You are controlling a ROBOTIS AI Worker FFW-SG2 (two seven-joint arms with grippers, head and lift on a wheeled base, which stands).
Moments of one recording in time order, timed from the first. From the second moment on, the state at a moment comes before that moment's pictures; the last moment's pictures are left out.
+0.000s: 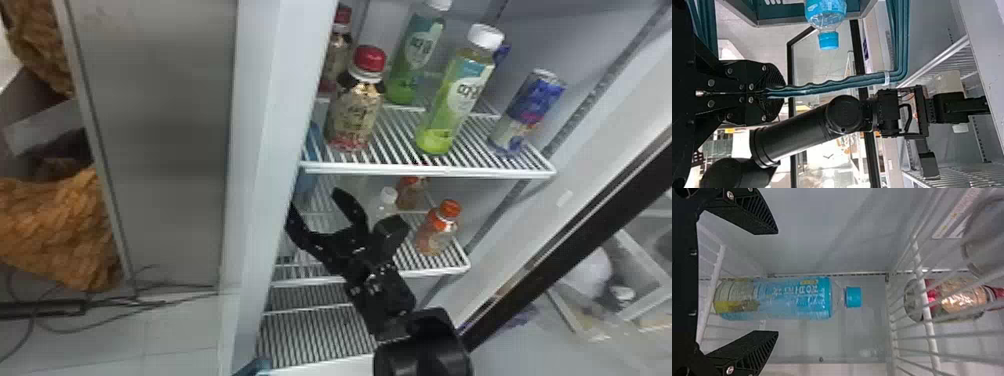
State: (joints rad) left arm 0.54 0.11 -0.02 -2.14 1.12 1.35 -0.29; right arm -0.02 -0.19 0.14 -1.32 -0.24 -0.32 0.28
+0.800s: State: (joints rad) left arm 0.53 0.11 -0.03 -2.13 1.12 1.35 -0.29; right arm -0.18 -0.19 0.24 -1.15 -0.24 -0.33 0.19
